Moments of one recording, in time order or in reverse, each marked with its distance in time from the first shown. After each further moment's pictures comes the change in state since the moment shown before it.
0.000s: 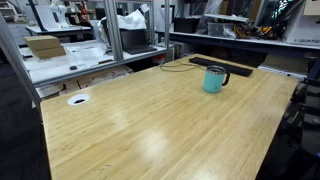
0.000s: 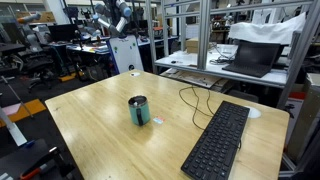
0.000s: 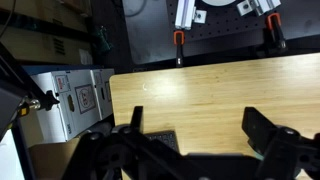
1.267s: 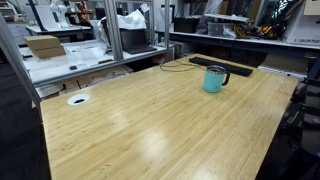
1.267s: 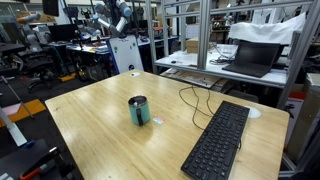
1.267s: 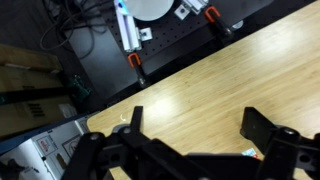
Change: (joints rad) arm 0.003 0.142 0.059 0.051 0.216 -0.019 0.409
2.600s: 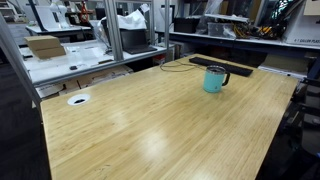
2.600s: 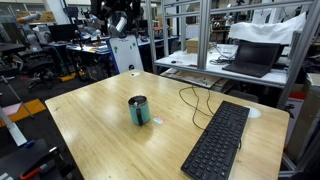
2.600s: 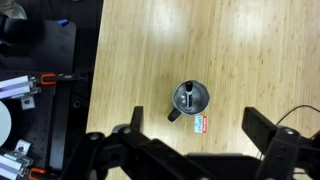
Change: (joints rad) arm 0.034 0.442 0.081 0.202 0.448 0.432 0.892
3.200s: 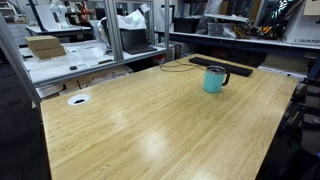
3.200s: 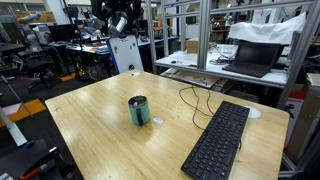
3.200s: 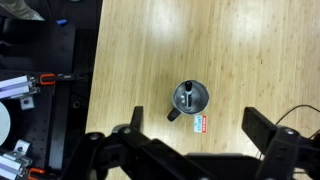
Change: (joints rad) arm 0.010 0.001 -0.013 0.000 0.000 0.002 -0.003
